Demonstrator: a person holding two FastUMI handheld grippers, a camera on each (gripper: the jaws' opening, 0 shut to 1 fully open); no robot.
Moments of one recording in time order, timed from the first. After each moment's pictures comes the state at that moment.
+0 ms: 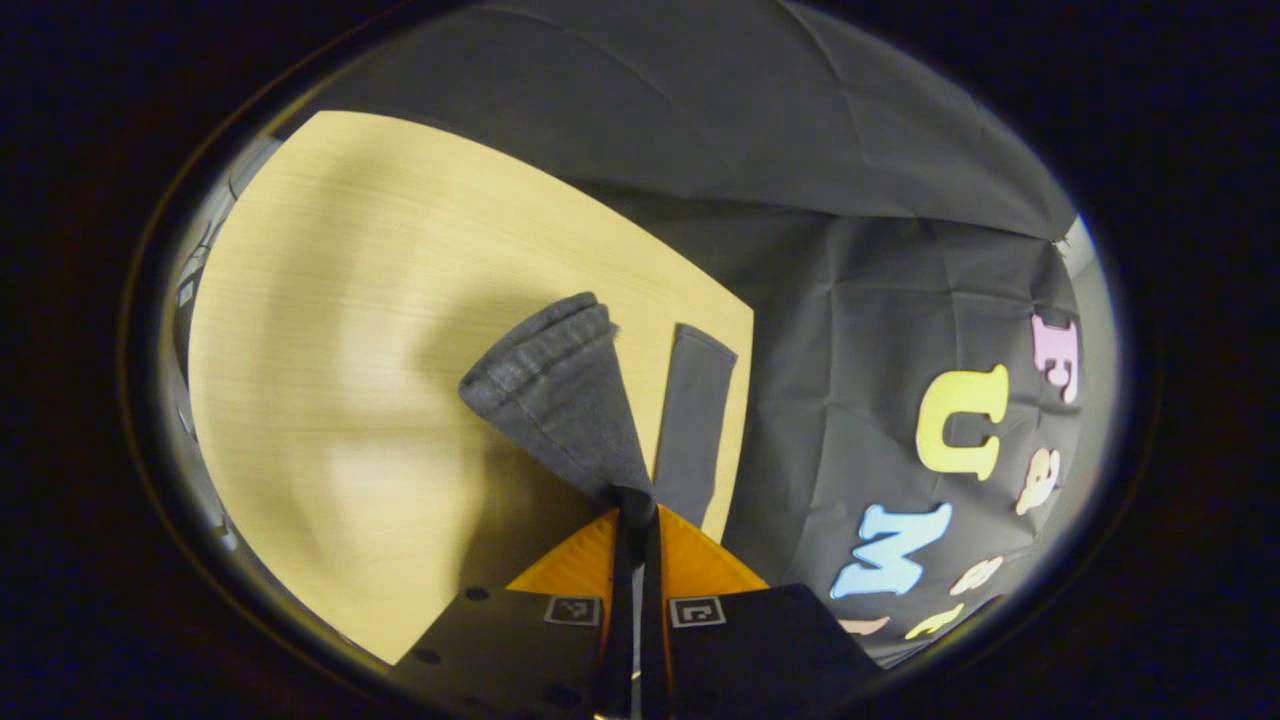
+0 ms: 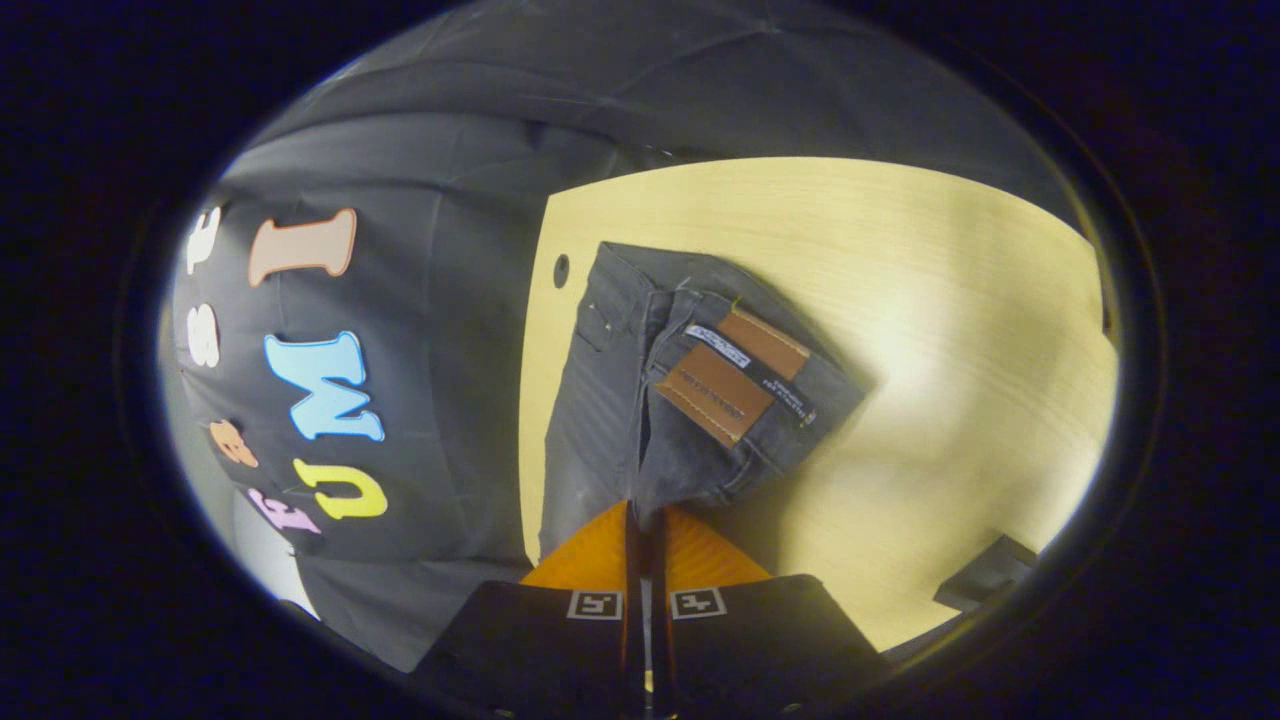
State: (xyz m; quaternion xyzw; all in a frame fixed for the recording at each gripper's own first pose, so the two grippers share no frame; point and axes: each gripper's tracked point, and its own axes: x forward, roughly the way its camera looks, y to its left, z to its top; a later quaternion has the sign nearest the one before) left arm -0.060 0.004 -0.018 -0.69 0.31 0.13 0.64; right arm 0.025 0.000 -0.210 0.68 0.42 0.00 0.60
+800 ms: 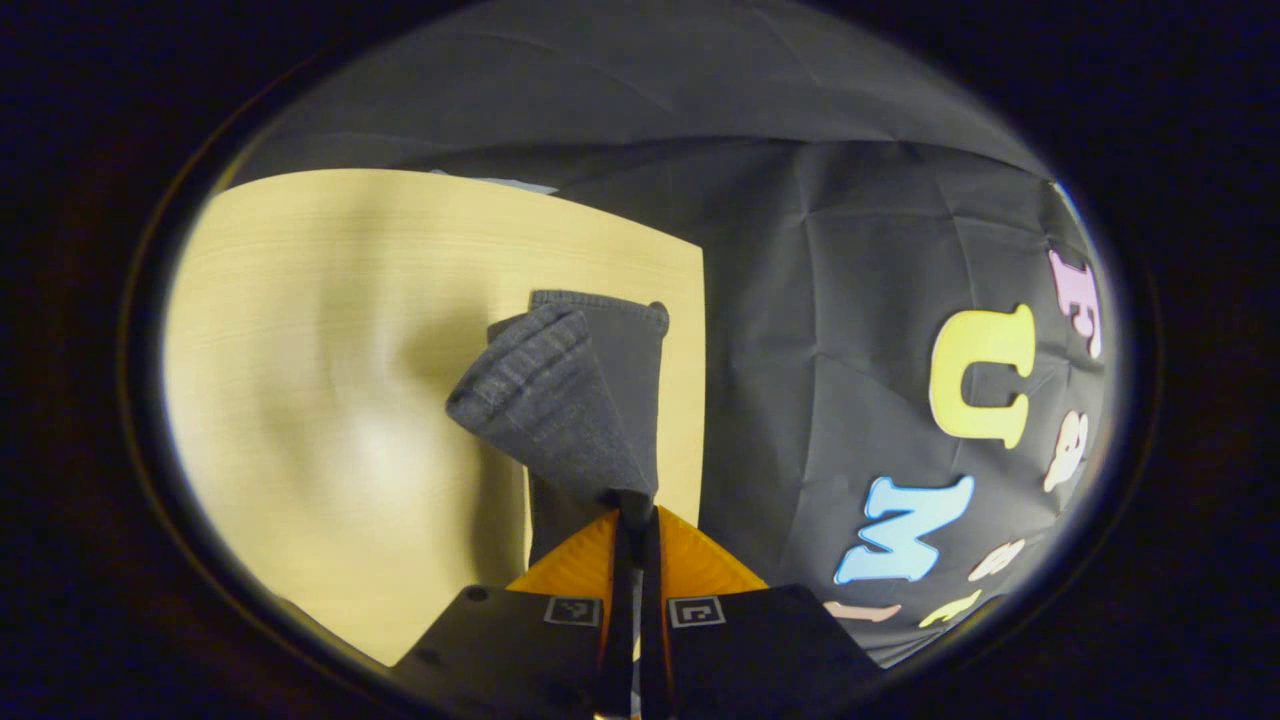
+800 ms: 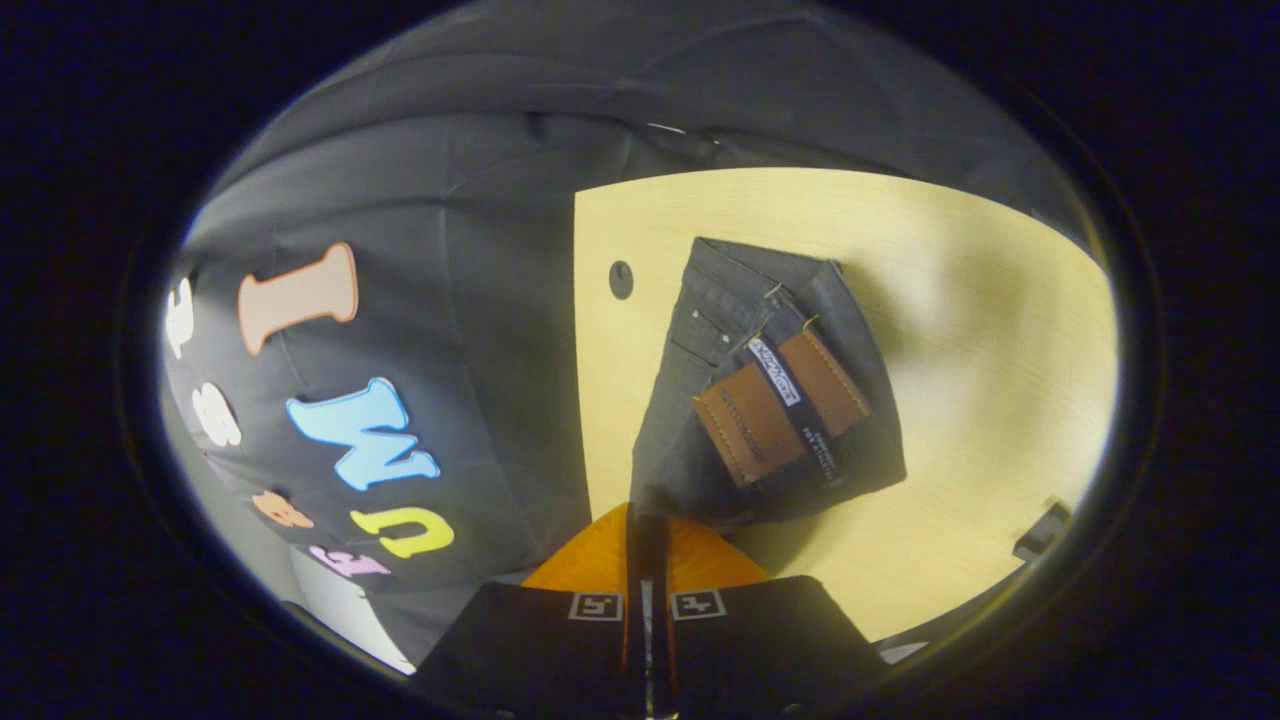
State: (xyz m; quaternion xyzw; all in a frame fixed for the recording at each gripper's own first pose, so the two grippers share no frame) left arm 0.138 -0.069 0.012 -0.65 0.38 0.11 0.65; right arm 0.149 -0.031 -0.159 0.74 0.44 0.01 0.51
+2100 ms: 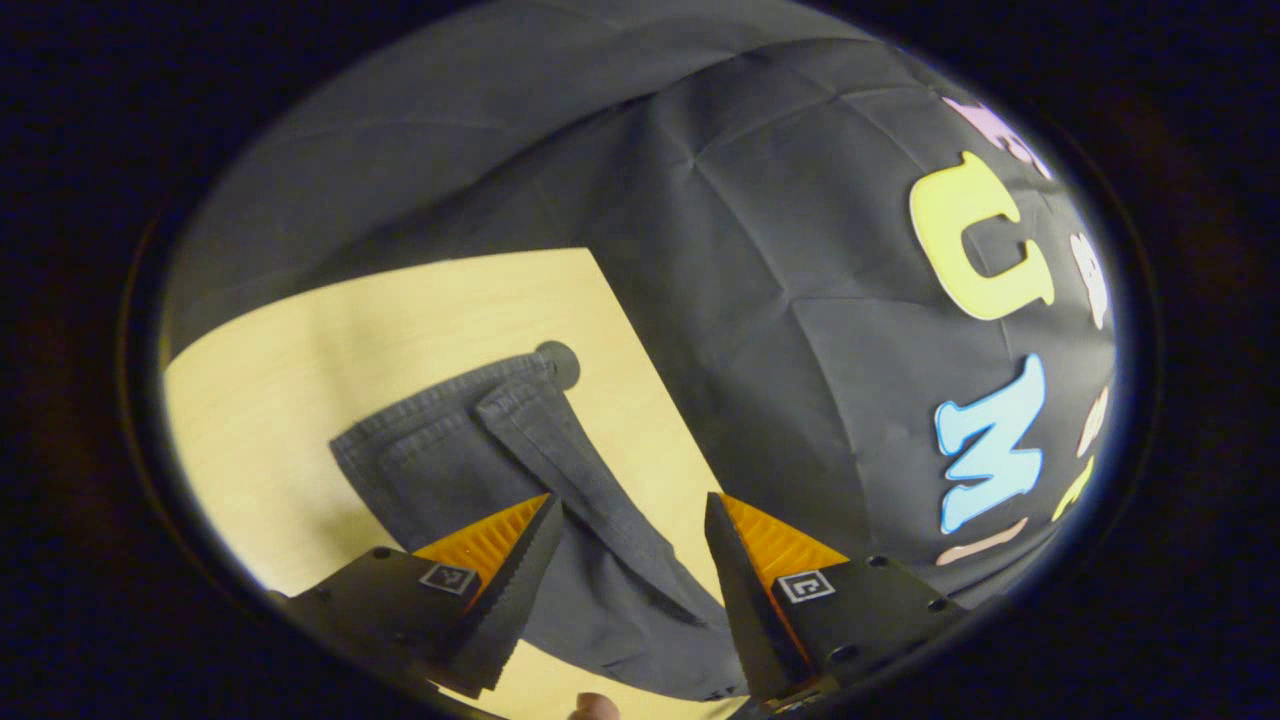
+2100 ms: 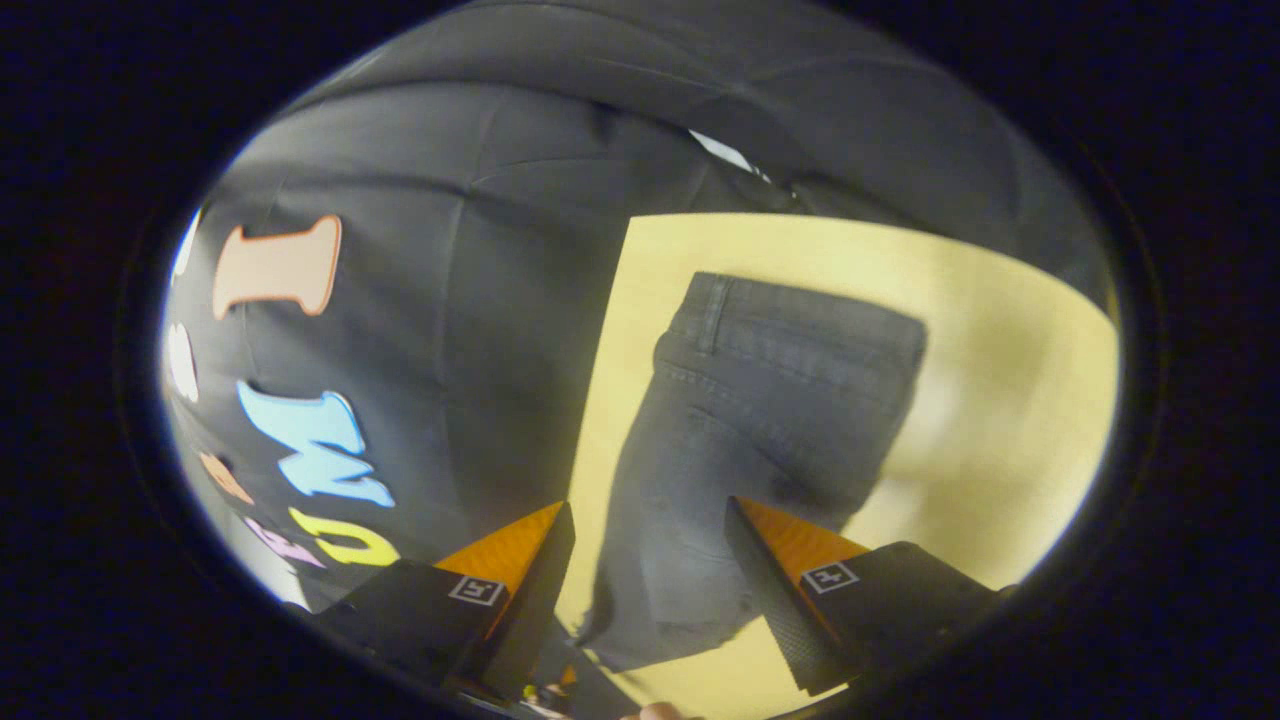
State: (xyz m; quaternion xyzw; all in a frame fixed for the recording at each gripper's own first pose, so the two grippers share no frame) left arm 0.266 -0.113 -0.015 -0.44 0.37 0.05 0.81; right arm 0.263 -0.023 -0.246 0.64 0.39 -0.02 0.66
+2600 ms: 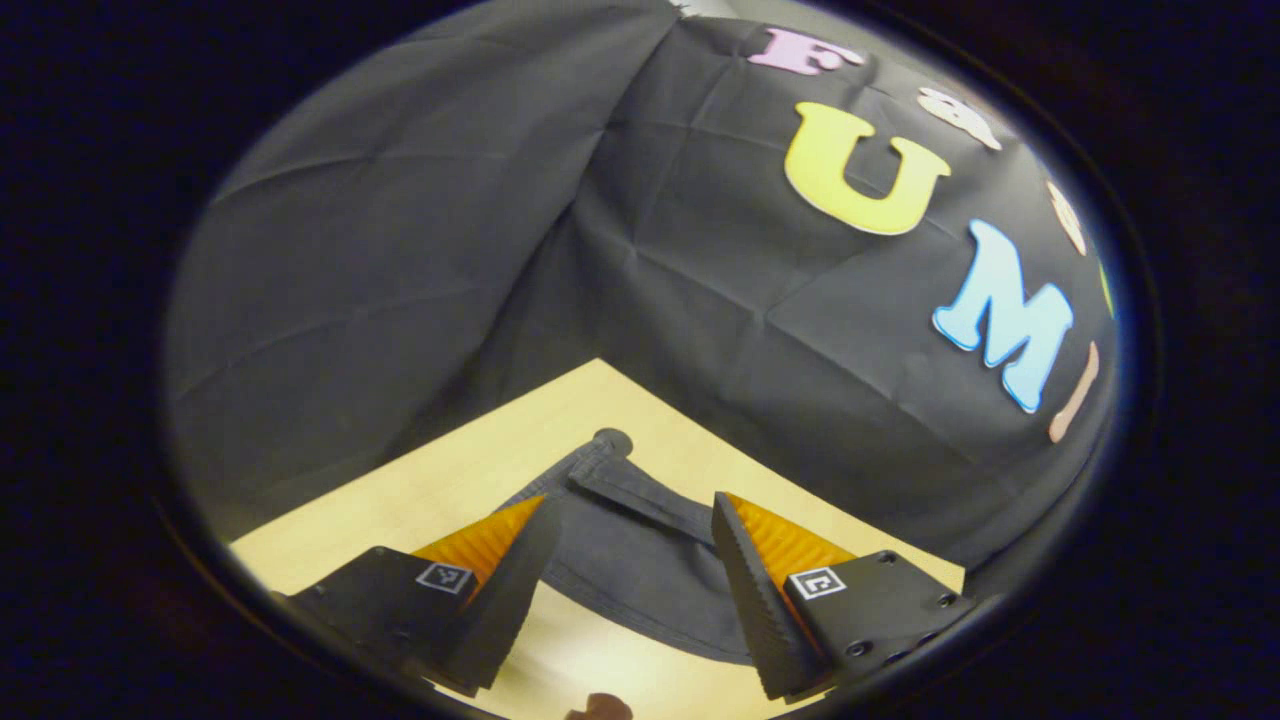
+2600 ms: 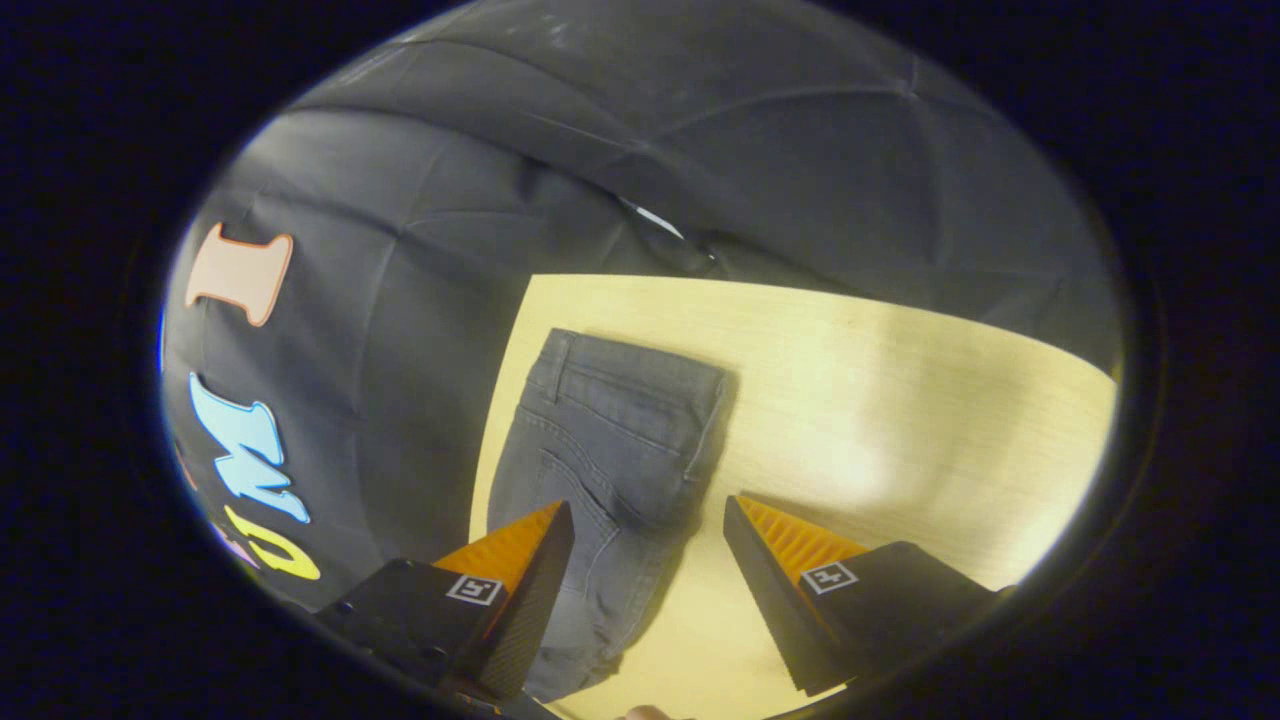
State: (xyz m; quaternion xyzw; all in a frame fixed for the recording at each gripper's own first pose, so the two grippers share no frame) left arm 0.204 -0.128 0.057 -0.21 0.29 0.06 0.93; right arm 0.231 -0.041 -0.319 0.61 0.39 -0.12 0.68
